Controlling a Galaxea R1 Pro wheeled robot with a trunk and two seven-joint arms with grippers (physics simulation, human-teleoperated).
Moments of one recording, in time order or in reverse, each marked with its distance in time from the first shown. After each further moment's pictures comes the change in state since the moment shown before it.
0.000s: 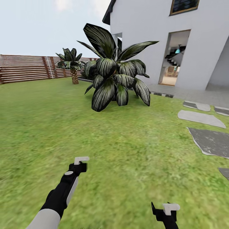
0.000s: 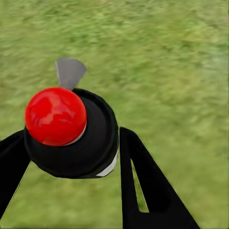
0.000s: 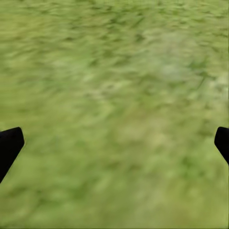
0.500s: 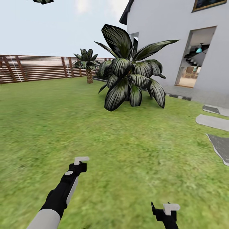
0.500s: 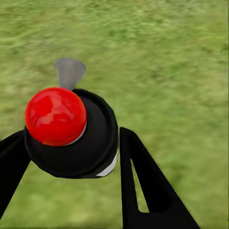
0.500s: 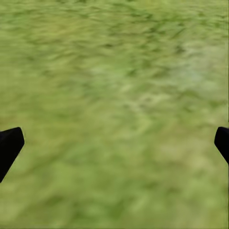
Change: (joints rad) left arm 0.000 0.000 0.000 0.000 0.000 0.000 0.000; right arm 0.000 0.000 0.000 0.000 0.000 0.000 0.000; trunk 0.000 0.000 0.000
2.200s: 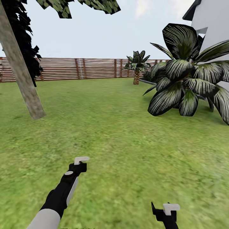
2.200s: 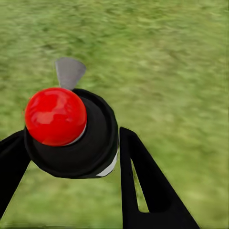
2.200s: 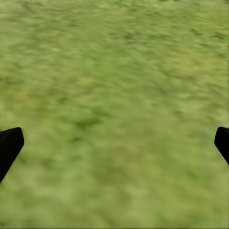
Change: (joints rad) left arm 0.000 0.000 0.000 0.000 0.000 0.000 0.000; right arm 0.000 0.000 0.000 0.000 0.000 0.000 0.000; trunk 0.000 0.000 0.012
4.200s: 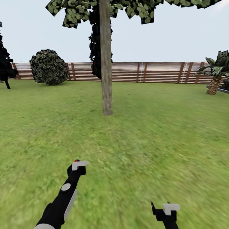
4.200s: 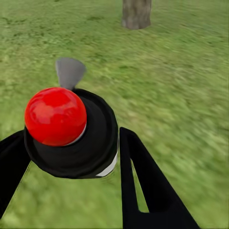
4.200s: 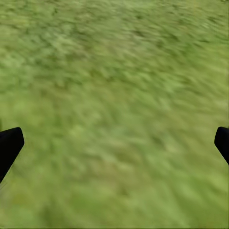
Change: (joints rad) left arm 0.100 0.000 0.002 0.003 0.001 -0.354 0.000; right arm 0.000 -0.001 0.000 -0.001 0.001 0.000 0.001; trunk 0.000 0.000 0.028
